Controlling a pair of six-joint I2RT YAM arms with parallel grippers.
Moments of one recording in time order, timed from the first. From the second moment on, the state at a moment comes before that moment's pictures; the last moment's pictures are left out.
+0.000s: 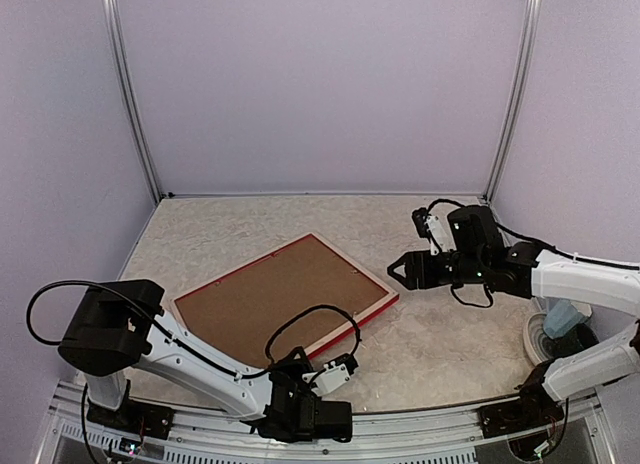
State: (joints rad) left arm -1.58 2.02 1.10 -0.49 -1.16 -0.21; right arm 0.68 1.24 0.81 -0.19 -0.09 0.39
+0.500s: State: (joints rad) left arm -1.58 2.00 1.10 -0.53 -1.19 -0.27; right arm 0.69 1.13 0.36 0.27 -0.21 0.86
